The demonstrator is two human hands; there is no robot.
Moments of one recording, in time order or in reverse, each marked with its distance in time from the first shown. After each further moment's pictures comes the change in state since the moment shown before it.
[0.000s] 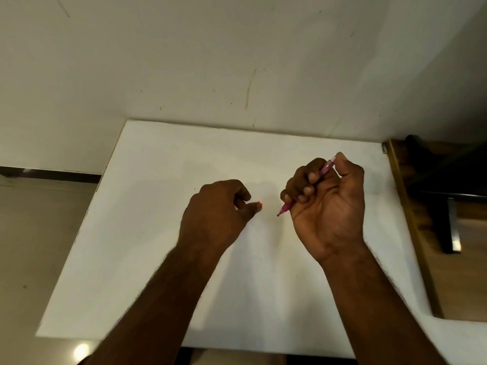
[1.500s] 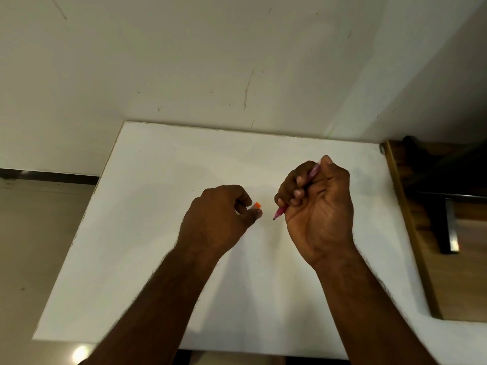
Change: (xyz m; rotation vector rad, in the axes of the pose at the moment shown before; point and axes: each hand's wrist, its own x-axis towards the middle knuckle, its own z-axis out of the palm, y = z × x) left_hand -0.003 0.007 -0.003 0.003 -0.091 -0.017; right_hand -0.001 0.008 0.007 -0.095 0.028 -0.026
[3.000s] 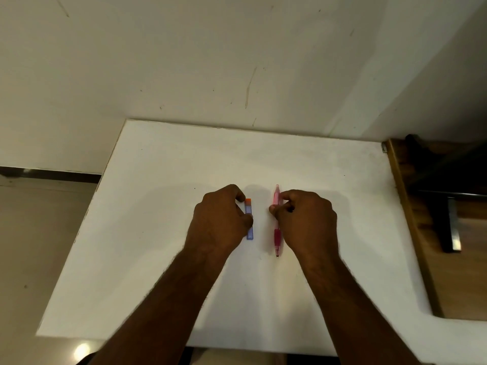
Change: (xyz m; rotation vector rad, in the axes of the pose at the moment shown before) left_hand -0.003 0.006 0.006 -0.059 -0.057 -0.164; right_hand 0.001 0.028 -0.021 -1.616 0.266 0.014
